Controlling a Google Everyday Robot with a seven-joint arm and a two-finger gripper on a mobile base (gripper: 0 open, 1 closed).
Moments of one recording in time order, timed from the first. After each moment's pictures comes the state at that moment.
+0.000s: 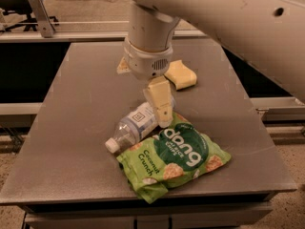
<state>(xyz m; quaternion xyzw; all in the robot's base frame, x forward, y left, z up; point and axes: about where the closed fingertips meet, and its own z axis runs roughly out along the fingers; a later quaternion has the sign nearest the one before) 0.497 0.023 0.890 -0.88 0.47 0.02 0.08</state>
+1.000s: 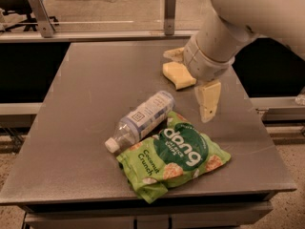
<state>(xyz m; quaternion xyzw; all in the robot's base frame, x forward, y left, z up) 0.535 -0.084 0.892 -0.84 0.49 -0.07 0.19</state>
